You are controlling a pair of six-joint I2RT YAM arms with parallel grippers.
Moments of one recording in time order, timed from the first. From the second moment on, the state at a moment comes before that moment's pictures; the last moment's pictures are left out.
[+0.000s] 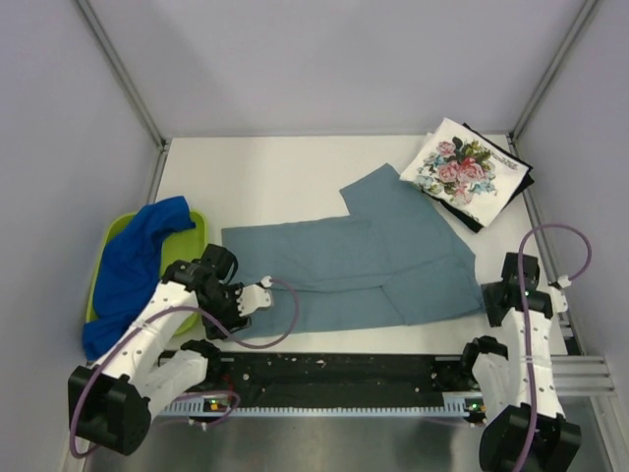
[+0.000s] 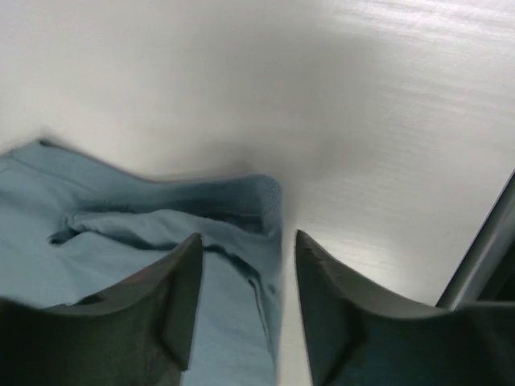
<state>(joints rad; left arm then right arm) -0.30 0.93 0.65 -1.17 0.17 0.96 -0.30 0.71 0.46 -0.86 0.25 1.12</state>
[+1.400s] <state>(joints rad) -0.08 1.93 1.49 -0.90 0.10 0.77 0.31 2.35 2.08 -0.70 0.00 0.12</state>
